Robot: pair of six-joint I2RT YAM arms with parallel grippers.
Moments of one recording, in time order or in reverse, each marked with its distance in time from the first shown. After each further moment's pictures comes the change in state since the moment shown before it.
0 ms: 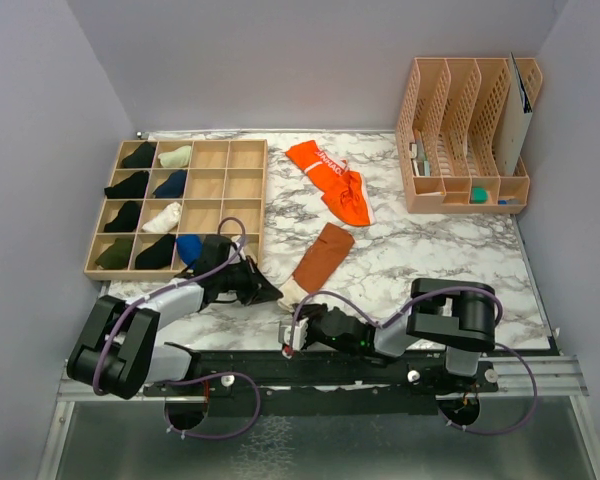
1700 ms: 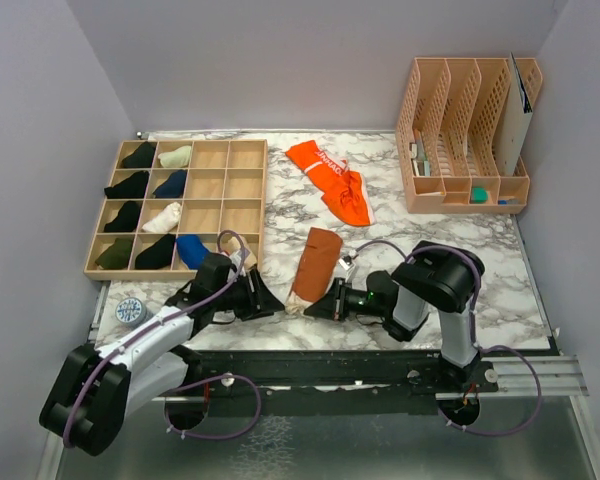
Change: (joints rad) left arm -0.104 -0.327 -0.138 -0.083 -0.143 0.095; right arm -0.496 0.177 -0.150 0.442 -0.727 1.698
